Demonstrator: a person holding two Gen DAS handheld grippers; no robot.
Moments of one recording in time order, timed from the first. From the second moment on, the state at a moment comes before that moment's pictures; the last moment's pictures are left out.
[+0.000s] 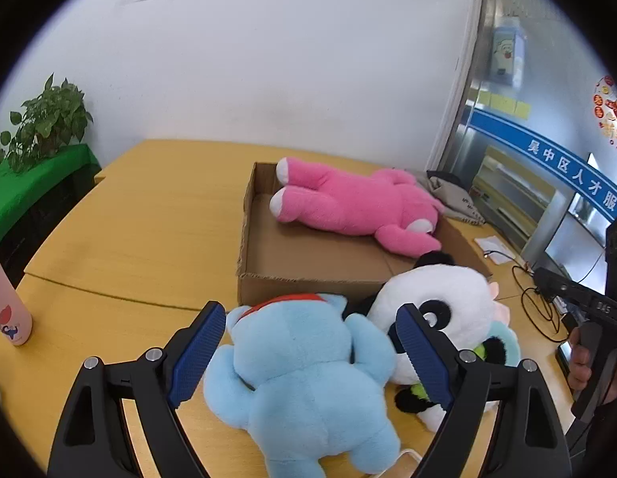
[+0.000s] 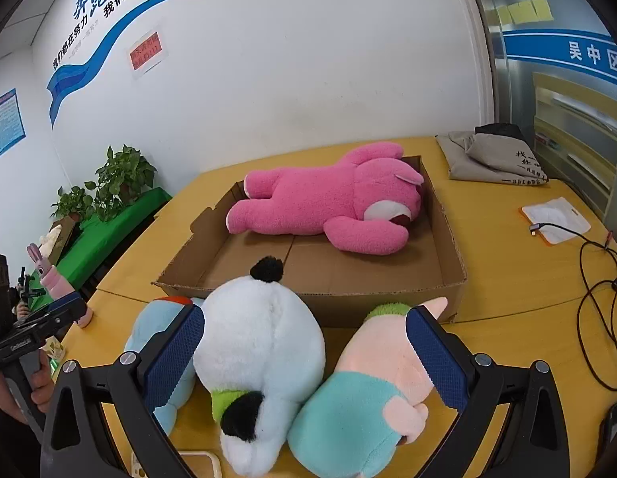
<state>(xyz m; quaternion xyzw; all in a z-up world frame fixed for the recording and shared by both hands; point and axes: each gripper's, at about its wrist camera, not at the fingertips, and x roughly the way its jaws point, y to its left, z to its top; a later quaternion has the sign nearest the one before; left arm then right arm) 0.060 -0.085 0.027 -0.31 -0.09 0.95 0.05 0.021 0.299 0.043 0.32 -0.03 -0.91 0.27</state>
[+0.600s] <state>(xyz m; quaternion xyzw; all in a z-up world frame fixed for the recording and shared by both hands) 0.049 -0.080 0.000 -0.37 -0.10 0.92 0.06 0.043 0.243 0.026 0.34 0.03 -0.87 0.35</state>
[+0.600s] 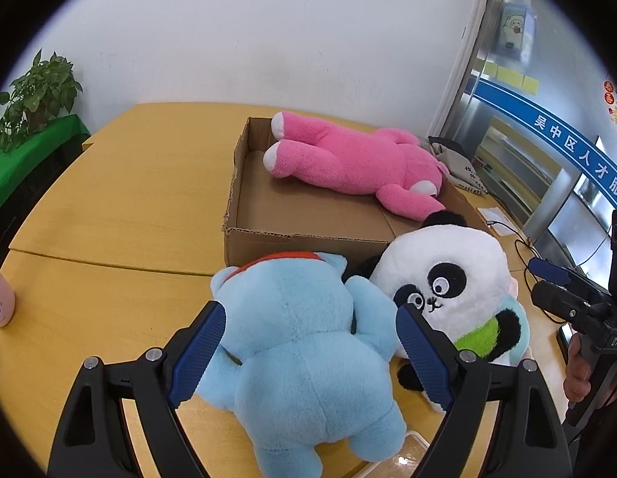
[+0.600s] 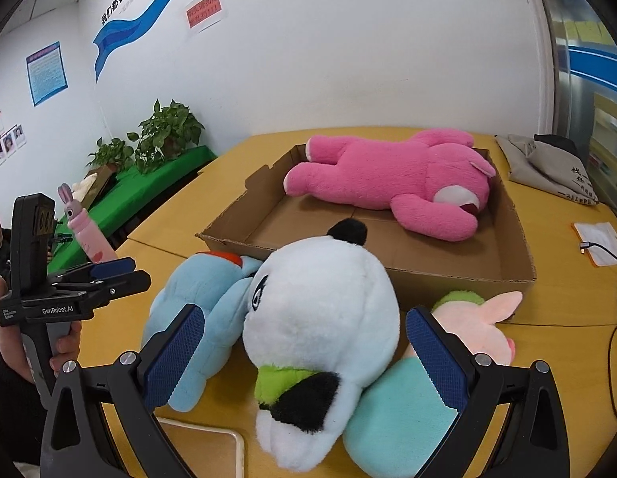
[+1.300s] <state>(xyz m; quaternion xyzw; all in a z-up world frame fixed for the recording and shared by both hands) 0.011 -0.120 -0.059 -0.47 -0.17 0.85 0.15 0.104 0.101 -0.005 0.31 0.20 -0.76 0.53</state>
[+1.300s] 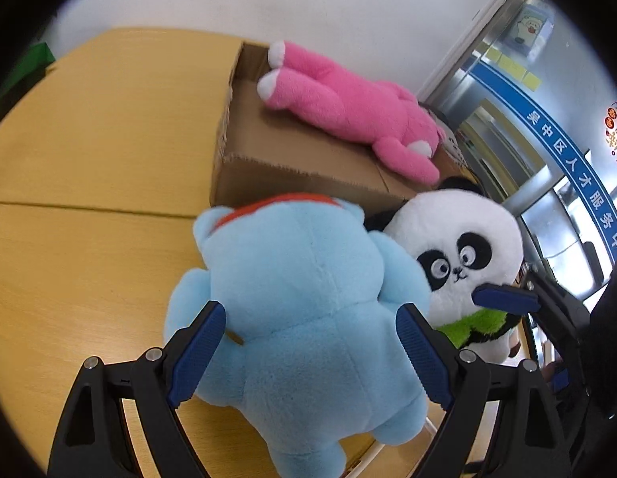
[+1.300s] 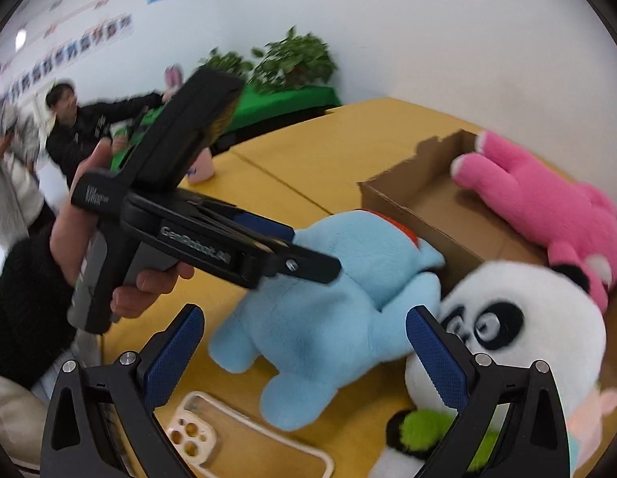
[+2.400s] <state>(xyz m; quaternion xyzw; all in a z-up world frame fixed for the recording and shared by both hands) -0.001 -0.121 -0.076 -0.50 -0.17 0.83 0.20 0.114 0.054 -0.094 0.28 0.43 -0.72 0.47</state>
